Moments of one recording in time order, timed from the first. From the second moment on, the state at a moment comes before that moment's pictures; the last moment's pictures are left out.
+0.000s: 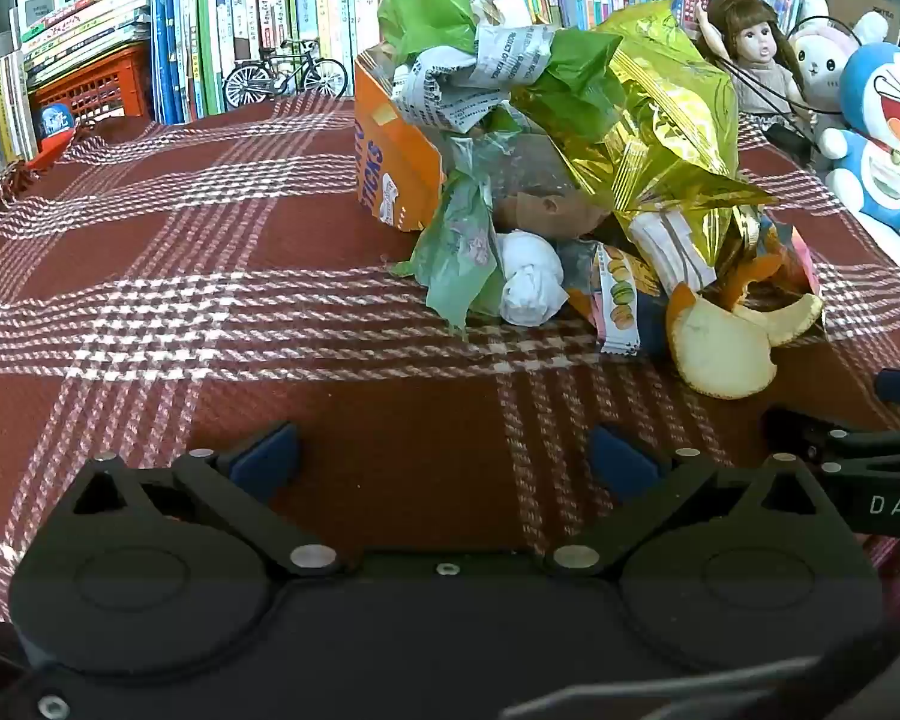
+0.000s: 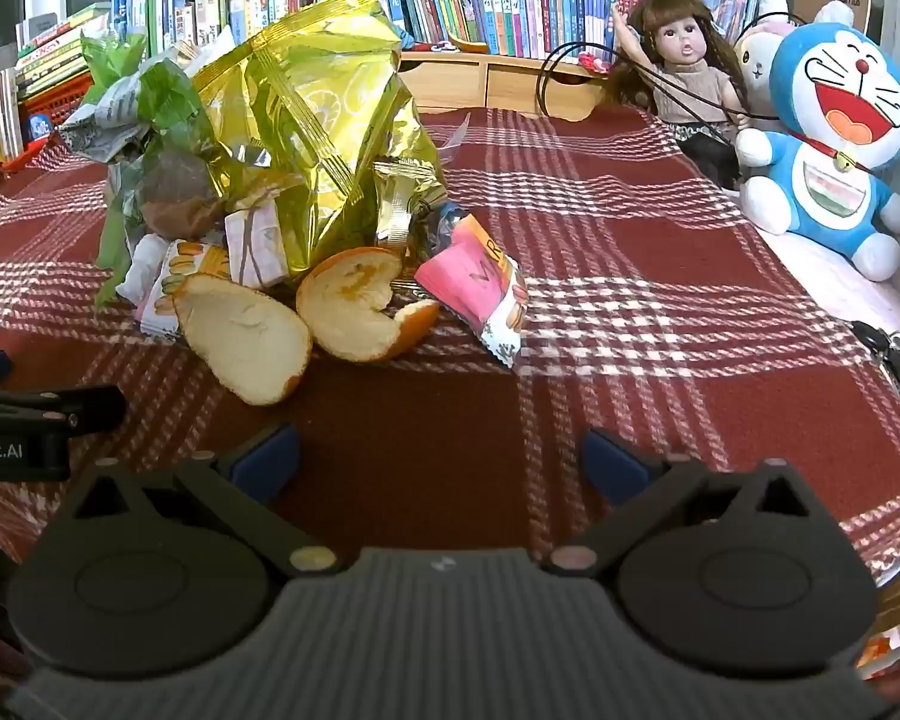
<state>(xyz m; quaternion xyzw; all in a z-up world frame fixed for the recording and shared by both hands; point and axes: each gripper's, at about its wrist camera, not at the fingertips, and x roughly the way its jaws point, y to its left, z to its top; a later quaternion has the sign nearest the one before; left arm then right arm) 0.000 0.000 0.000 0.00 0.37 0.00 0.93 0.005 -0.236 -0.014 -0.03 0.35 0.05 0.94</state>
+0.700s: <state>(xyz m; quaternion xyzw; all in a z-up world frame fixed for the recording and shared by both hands) 0.000 0.000 0.000 0.00 0.37 0.00 0.93 0.005 -0.236 -0.014 -0.03 0.34 0.05 0.94</state>
